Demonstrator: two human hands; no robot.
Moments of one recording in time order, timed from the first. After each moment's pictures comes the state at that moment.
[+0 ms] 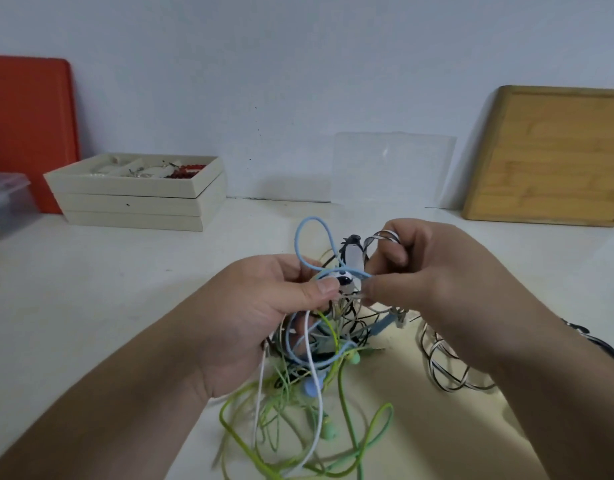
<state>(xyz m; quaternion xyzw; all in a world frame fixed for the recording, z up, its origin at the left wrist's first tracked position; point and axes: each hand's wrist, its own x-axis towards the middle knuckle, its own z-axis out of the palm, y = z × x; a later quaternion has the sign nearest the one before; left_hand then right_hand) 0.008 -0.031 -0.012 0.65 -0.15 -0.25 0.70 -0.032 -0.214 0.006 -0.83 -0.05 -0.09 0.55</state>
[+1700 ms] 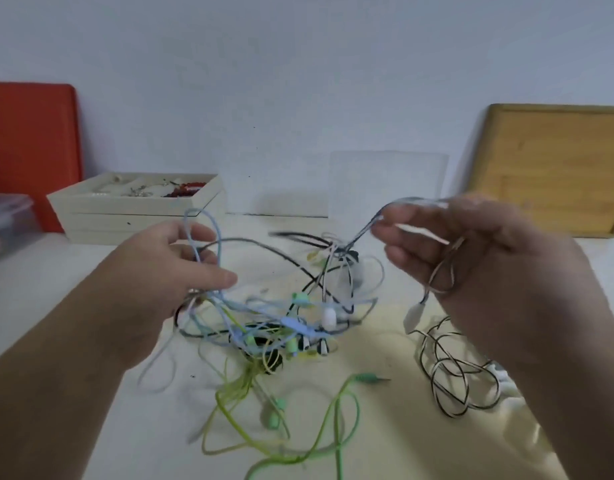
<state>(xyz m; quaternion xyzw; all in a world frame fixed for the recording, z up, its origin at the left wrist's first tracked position) 0.048 0.029 0.006 0.76 -0.06 -0.01 0.65 -0.033 -0.226 0.028 -0.53 -0.06 -0.12 0.84</state>
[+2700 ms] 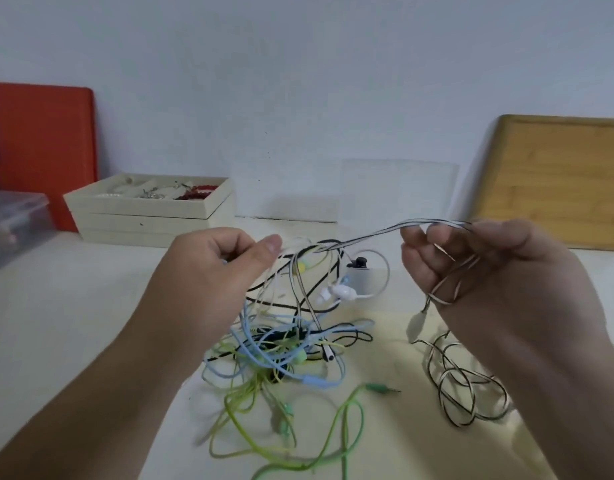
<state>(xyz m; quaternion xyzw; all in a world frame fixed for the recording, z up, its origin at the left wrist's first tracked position) 0.022 -0.004 0.012 0.82 -0.08 0.13 0.54 -0.030 -0.222 0.028 -0.40 0.03 -0.16 0.90</state>
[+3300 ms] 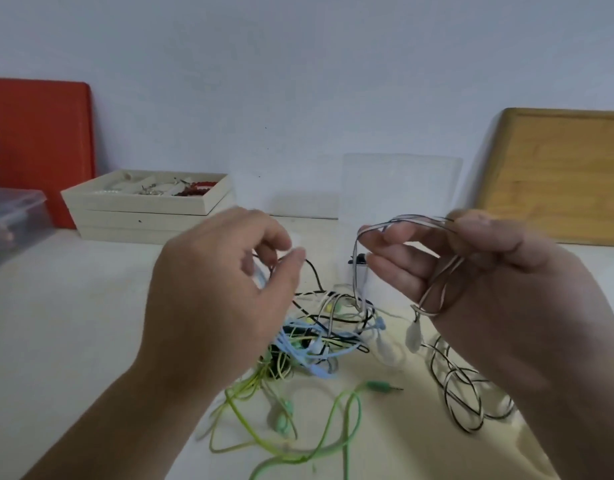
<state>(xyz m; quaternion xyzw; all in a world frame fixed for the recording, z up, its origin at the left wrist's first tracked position) 0.012 -0.010 0.006 0.82 -0.26 0.38 0.34 -0.036 -0.213 0.025 -0.47 -0.08 -0.08 0.87</state>
